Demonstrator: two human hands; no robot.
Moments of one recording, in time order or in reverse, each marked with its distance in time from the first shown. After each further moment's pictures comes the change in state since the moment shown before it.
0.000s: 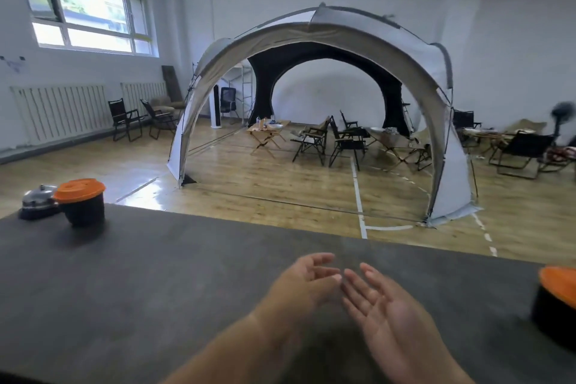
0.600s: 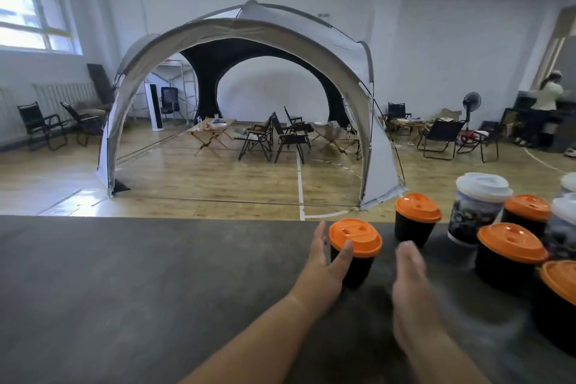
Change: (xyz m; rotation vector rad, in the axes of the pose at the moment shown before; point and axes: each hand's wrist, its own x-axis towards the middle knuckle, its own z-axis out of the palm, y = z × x) left_hand 0.028 0.003 0.329 0.121 -0.143 0.166; right_hand -0.019 -0.178 -0.258 -0.437 0.334 -0.509
